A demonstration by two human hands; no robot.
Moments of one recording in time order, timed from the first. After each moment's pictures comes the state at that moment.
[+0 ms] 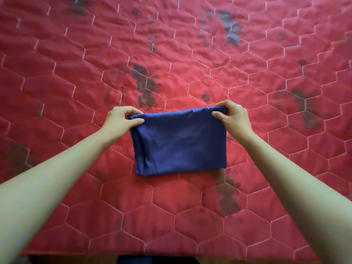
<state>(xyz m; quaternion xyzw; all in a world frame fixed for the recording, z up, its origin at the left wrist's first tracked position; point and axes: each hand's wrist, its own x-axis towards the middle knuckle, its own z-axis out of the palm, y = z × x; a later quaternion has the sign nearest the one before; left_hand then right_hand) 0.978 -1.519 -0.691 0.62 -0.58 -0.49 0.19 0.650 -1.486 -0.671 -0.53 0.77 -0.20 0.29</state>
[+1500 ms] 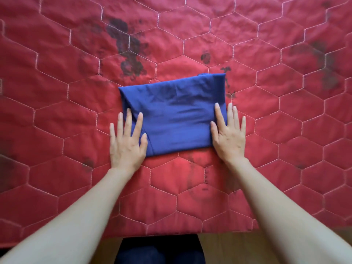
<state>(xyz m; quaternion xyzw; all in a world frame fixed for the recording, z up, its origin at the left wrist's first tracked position) 0.952 -1.395 -0.782 0.61 -0.77 -0.17 -0.03 0.670 -1.363 -0.775 -0.61 0.78 0.03 0.09</state>
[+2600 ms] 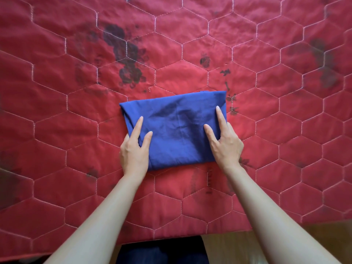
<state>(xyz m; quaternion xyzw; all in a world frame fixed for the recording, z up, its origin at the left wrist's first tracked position) 0.926 -1.405 -0.744 0.74 -0.53 -0.38 0.17 0.702 -1.368 -0.747 -0.47 0.86 -0.11 0.18</state>
